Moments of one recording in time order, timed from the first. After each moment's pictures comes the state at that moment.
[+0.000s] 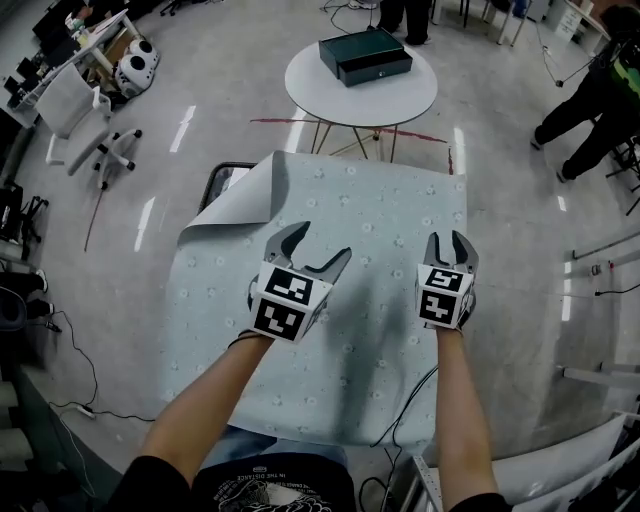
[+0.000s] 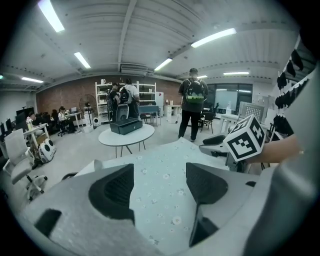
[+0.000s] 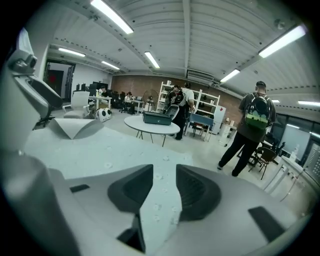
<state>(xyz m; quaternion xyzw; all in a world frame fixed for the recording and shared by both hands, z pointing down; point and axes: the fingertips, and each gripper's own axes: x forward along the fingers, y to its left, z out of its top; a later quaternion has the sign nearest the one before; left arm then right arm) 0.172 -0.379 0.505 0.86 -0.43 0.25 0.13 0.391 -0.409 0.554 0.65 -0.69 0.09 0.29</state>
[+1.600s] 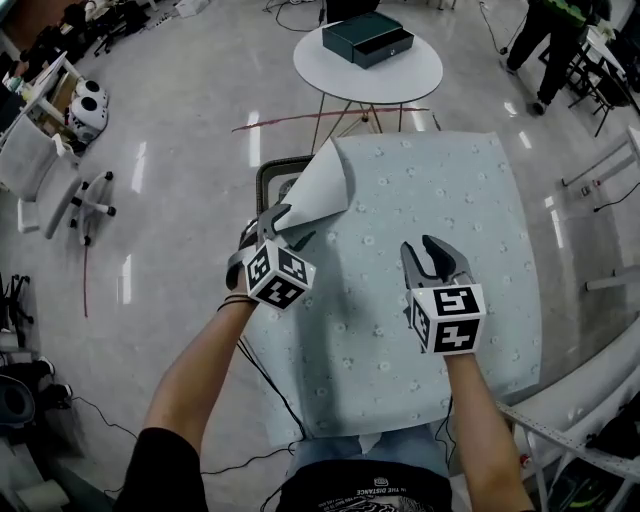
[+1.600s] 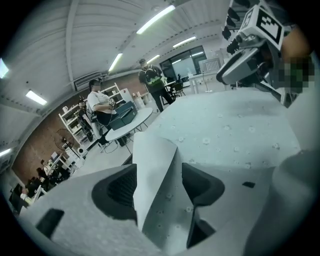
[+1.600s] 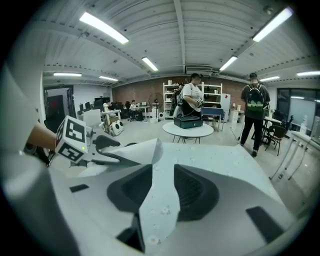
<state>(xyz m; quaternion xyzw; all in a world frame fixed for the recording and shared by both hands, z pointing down) -0.093 -0.425 0.600 0.87 -0.28 0.41 -0.08 0.079 -0.321 0.514 0.63 -0.72 0.18 0.21</state>
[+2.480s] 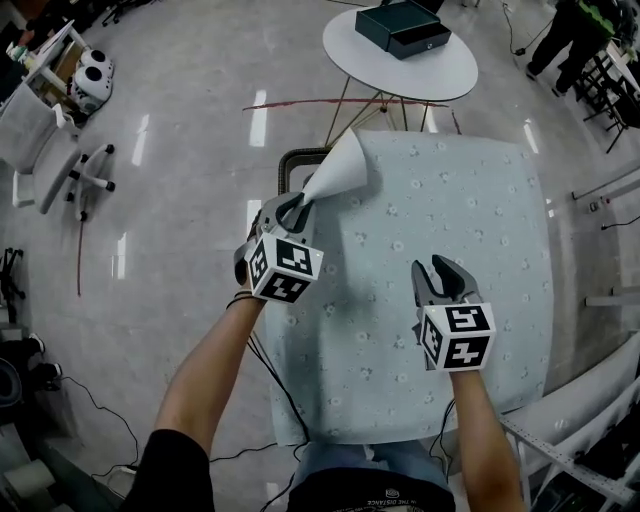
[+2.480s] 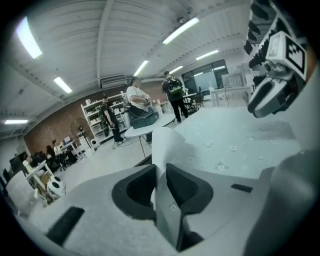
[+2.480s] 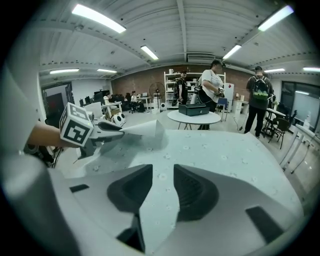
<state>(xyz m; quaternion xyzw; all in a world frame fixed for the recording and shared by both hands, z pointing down) -0.134 -0.477 0.596 0.87 -0.38 0.32 -0.03 0.045 -0.332 0.563 0.61 -0.71 0.23 0.25</state>
